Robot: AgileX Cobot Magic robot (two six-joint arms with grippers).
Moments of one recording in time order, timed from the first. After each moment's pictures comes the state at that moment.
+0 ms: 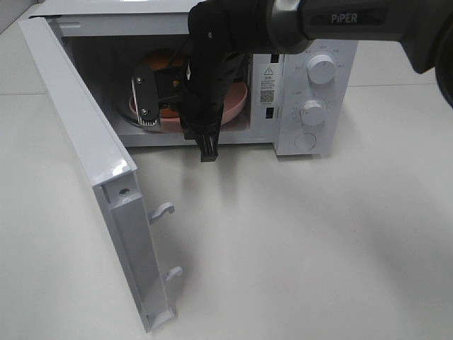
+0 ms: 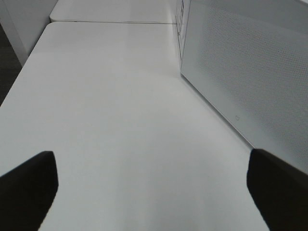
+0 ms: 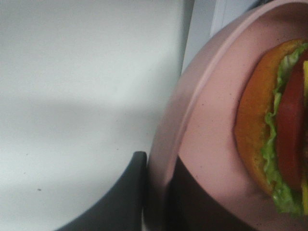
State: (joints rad) left arm 0.02 -0.01 -0.52 -0.04 1.07 0.03; right arm 0.69 2.28 -1.83 -0.13 0.67 -1.05
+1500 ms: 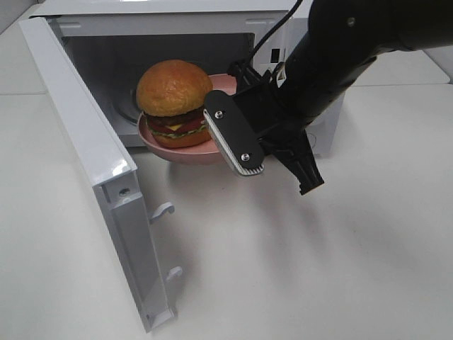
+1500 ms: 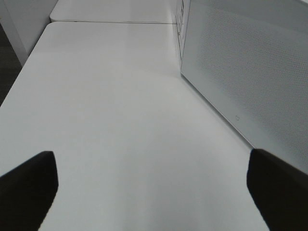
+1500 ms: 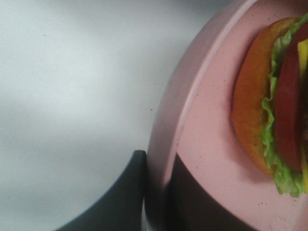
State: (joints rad) left arm 0.02 -0.01 -0.52 -0.04 1.07 0.03; right arm 0.64 1.73 -1.13 0.01 0.49 -1.52
